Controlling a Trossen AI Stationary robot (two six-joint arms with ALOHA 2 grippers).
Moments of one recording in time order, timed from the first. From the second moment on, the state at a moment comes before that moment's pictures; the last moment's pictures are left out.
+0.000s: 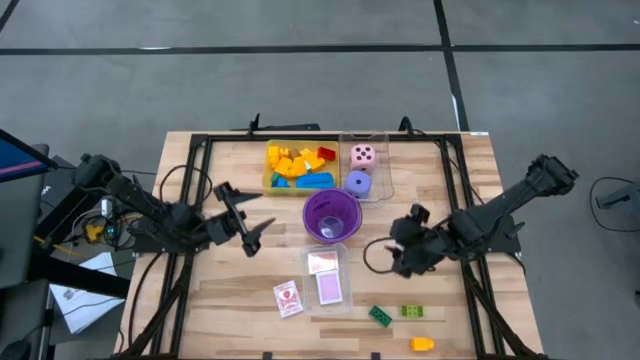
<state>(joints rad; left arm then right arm) -0.43 1.06 0.34 1.26 -0.64 0.93 0.54 1.27 1.05 -0.93 0.54 0.79</state>
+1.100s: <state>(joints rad) -0.12 1.10 0.41 1.48 -0.10 0.75 0.98 1.73 1.05 -0.31 0.02 1.42</state>
